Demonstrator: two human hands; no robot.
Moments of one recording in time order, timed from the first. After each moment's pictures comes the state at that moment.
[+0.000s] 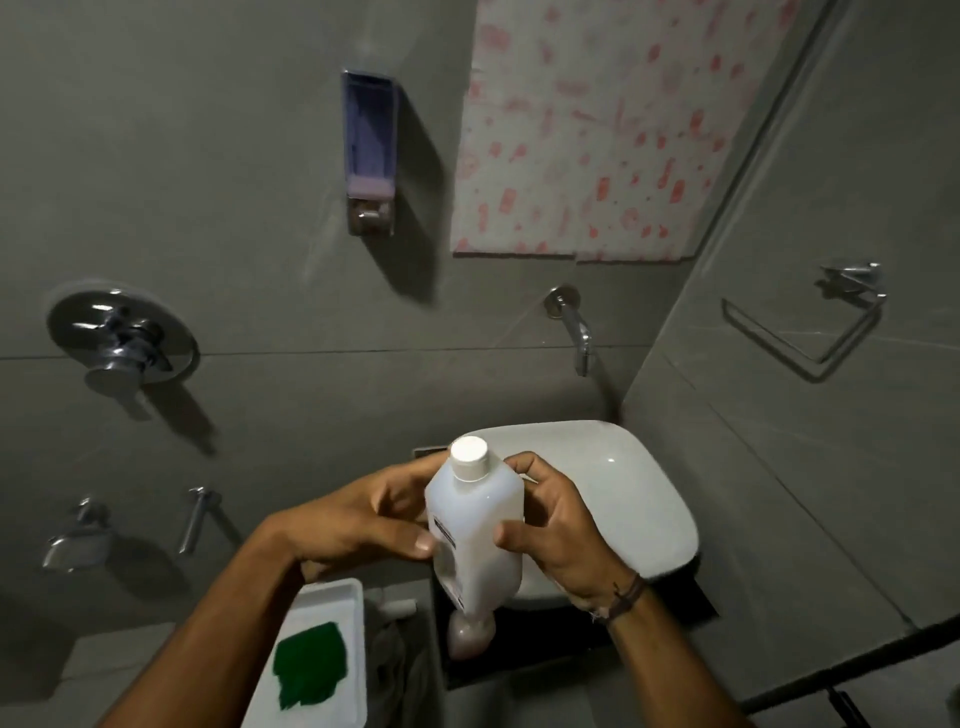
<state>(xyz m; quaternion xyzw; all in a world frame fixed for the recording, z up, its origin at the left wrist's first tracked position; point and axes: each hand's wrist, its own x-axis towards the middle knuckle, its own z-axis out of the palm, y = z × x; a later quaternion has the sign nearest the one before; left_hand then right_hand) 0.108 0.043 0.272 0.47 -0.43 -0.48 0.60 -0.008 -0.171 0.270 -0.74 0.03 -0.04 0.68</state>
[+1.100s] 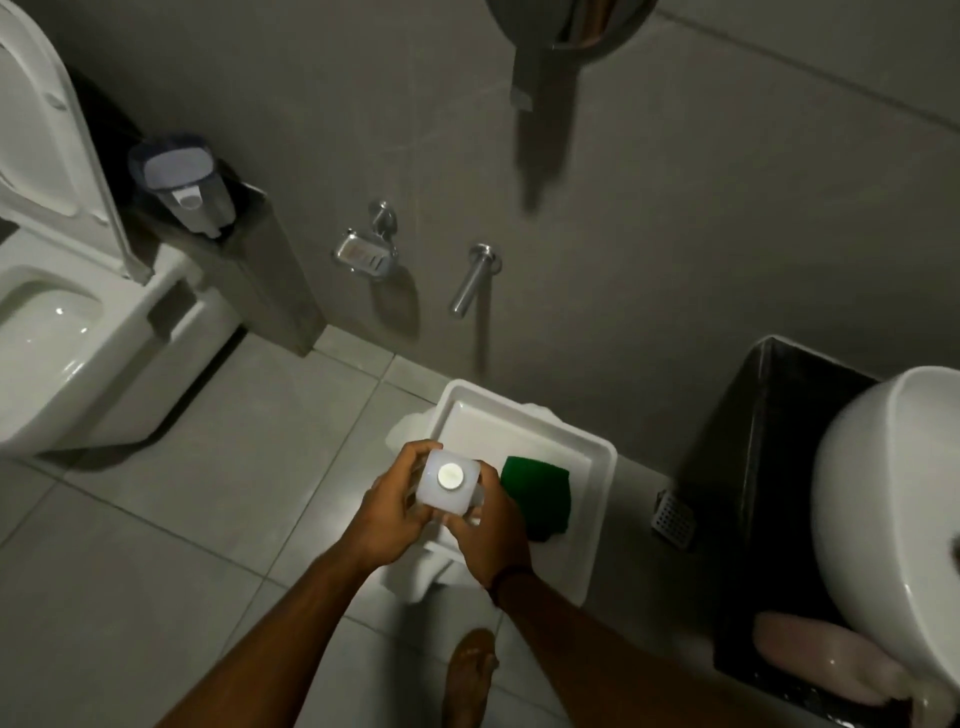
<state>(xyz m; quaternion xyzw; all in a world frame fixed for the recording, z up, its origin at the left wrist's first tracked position) 0.070 0.314 -0.134 0.80 0.11 -0.15 0.58 0.081 0.156 -0.153 -0.85 0.04 0.18 0.49</state>
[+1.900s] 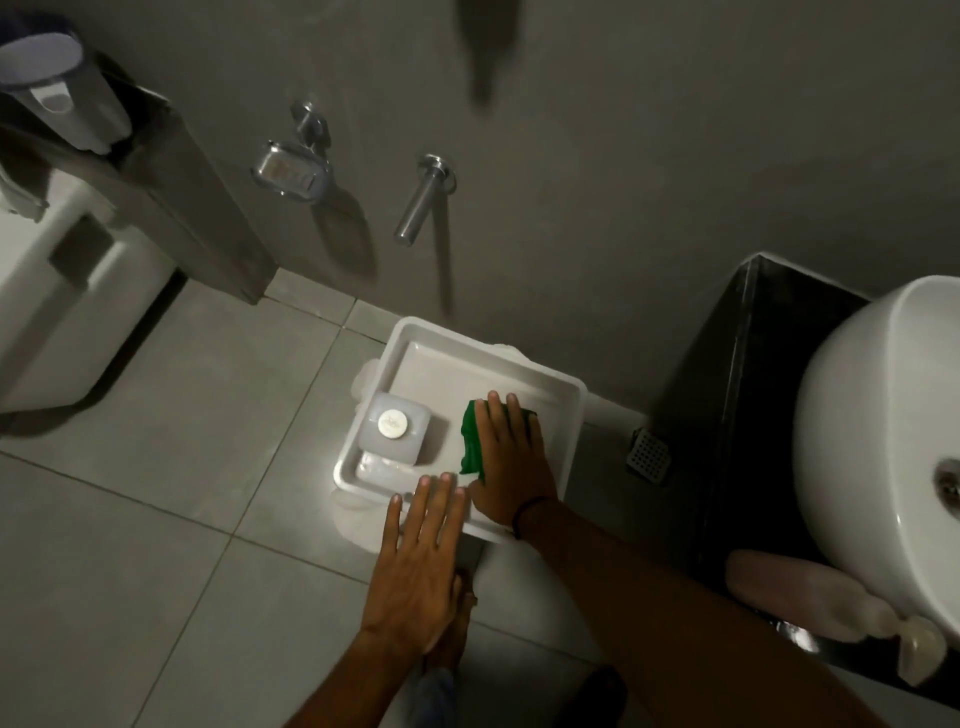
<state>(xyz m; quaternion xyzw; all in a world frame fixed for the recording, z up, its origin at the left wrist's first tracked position) -0.020 0.199 -0.173 0.96 -0.04 -0.18 0.22 0.112 0.066 -0.219 -0.96 -0.17 0.21 0.05</state>
